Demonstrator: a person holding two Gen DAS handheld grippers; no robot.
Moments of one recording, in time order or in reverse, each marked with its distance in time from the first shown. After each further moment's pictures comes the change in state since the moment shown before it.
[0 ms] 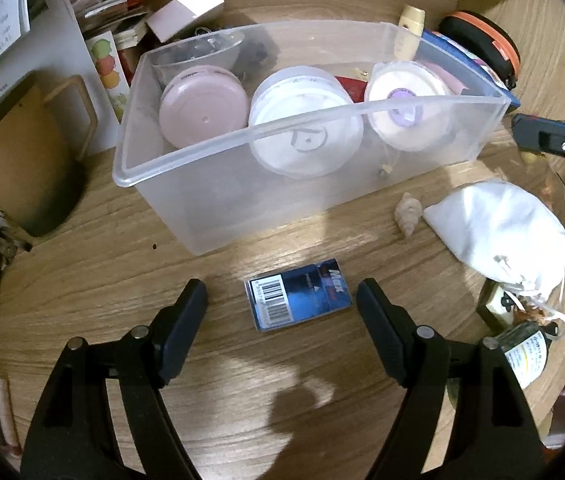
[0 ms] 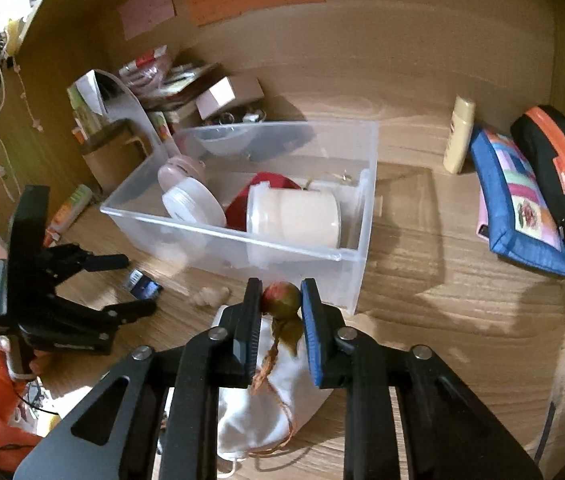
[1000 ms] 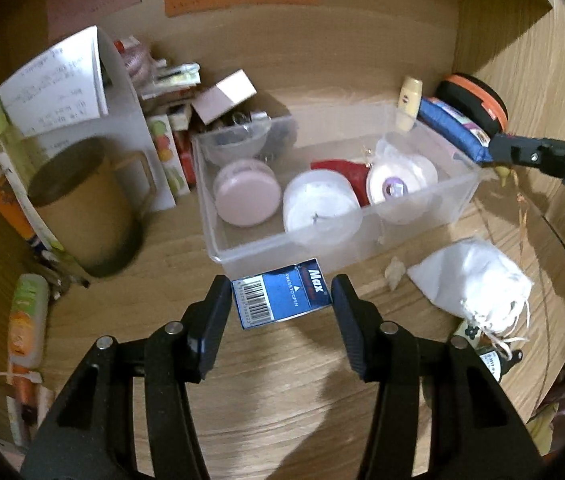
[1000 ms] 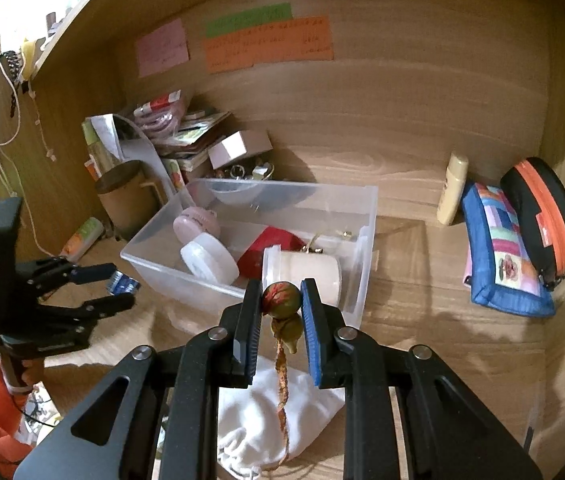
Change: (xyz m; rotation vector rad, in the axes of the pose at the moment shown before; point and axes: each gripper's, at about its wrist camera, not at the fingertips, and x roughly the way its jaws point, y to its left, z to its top) left arm -0.066 0.015 0.013 -0.011 -0.197 0.044; right arm -0.027 0.010 0.024 -0.021 -0.118 -0.015
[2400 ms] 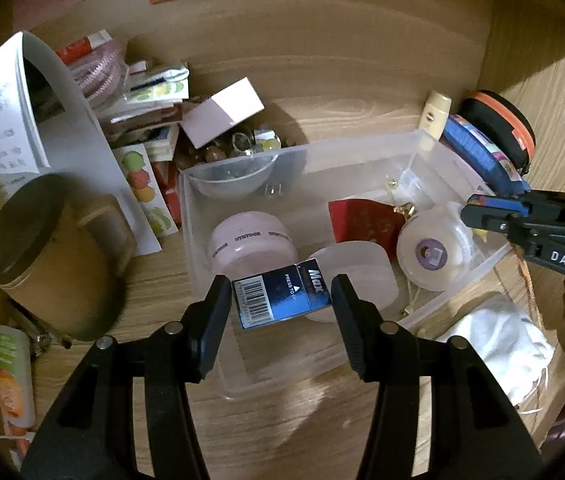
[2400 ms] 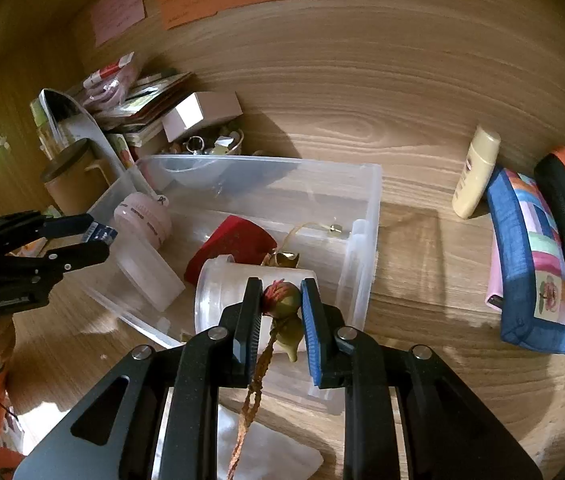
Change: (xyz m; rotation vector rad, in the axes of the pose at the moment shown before) left arm 0.054 0.017 0.053 -0.028 0.039 -0.036; right arm 0.080 -0.027 0.015 -0.003 0.123 -0.024
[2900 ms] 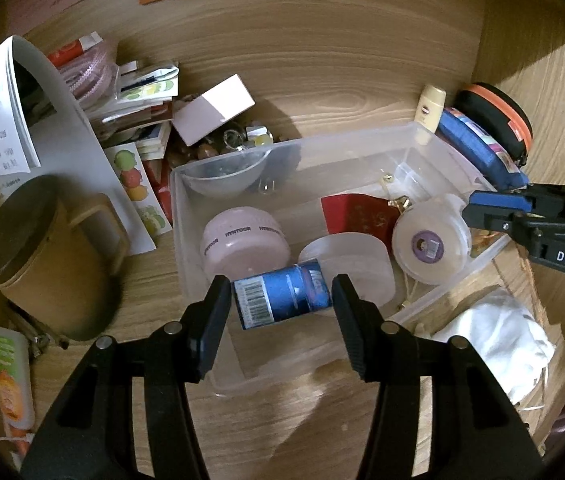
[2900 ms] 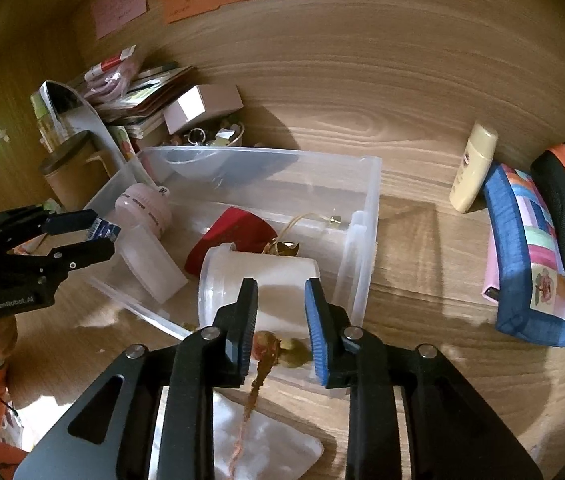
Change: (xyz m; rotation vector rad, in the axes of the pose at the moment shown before) left arm 0.001 -0.005 0.000 0.021 0.004 -0.004; right arm -0.003 0.003 -0.003 -0.008 0.022 -0.006
